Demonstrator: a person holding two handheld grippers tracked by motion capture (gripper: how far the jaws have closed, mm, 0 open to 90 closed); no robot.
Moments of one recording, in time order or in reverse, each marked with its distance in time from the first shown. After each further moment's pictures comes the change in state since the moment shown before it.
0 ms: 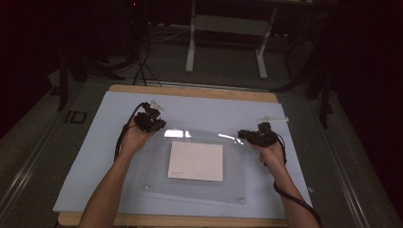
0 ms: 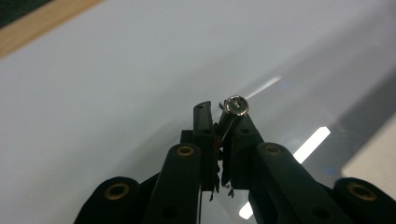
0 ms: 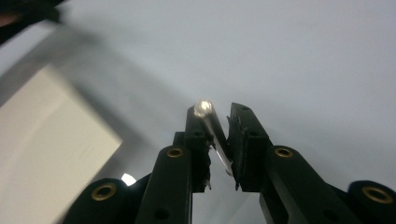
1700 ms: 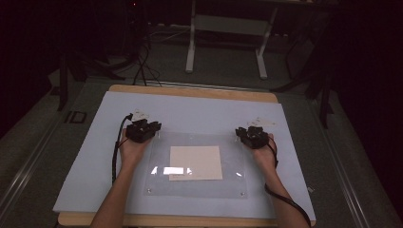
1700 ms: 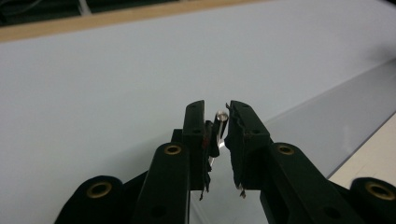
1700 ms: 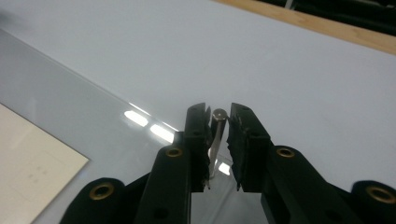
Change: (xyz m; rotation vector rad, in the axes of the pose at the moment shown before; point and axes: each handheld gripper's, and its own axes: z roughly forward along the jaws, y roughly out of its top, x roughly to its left) left arm 0.002 -0.047 -0.002 -0.319 0.023 -0.240; right arm 0.019 -0.011 0.021 -0.069 -0.235 -0.175
